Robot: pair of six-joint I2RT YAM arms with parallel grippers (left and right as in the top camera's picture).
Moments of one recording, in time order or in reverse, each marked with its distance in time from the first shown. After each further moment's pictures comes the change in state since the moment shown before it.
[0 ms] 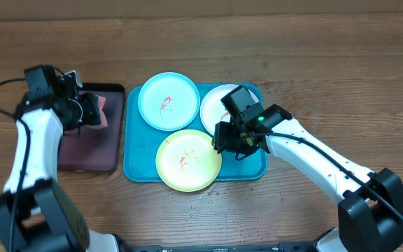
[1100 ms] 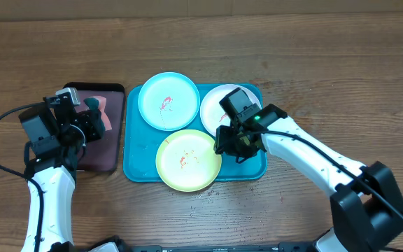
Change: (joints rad) left arm 0.066 -0.363 -0.446 0.469 0.202 -0.028; right arm 0.010 0.048 0.000 -0.042 -0.002 0.000
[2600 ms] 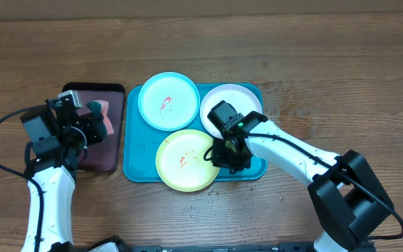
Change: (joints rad) left arm 0.000 0.000 0.000 -0.054 -0.001 0.000; right arm 0.063 0.089 -0.006 -0.066 0.023 0.108
